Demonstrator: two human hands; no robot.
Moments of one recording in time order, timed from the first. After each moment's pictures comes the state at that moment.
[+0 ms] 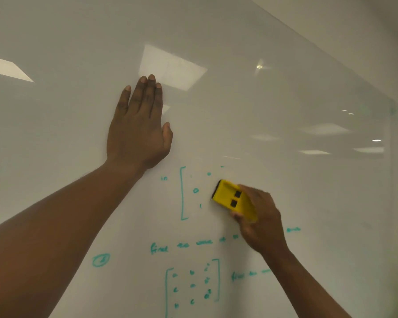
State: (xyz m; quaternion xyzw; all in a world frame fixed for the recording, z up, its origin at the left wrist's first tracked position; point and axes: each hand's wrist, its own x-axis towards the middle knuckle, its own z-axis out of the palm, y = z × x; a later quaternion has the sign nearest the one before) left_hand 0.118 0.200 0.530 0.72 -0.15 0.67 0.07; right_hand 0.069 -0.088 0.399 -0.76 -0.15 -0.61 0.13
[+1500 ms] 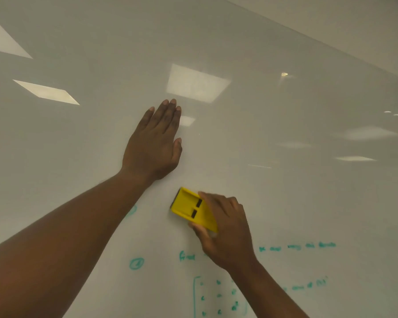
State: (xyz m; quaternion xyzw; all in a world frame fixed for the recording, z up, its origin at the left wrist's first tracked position) left_hand 0.115 0.236 0.533 0.74 -0.18 0.65 0.01; right_hand 0.077 0.034 0.400 -0.75 -0.25 -0.60 0.11
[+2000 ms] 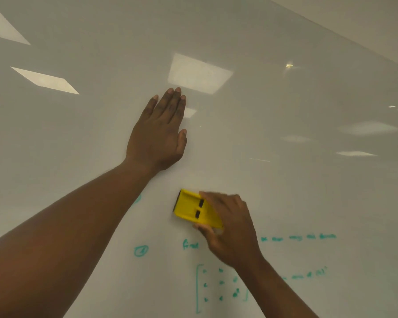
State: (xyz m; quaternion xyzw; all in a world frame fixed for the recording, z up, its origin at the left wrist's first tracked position) left_hand 0.113 0.238 0.530 0.74 -0.18 0.65 0.01; right_hand 0.073 0.030 0.388 -0.77 -0.27 -0.57 0.10
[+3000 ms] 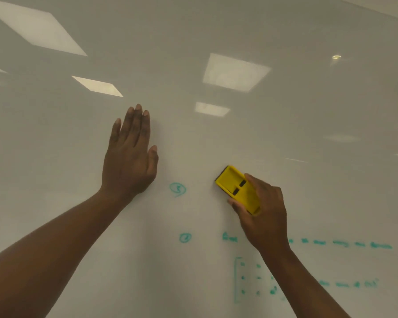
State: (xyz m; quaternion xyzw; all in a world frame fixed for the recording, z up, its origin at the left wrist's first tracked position) left_hand 0.090 0.351 0.452 0.73 -0.08 0.67 0.08; right_hand 0.079 0.054 0.397 -0.72 -0.22 -0.62 0.23
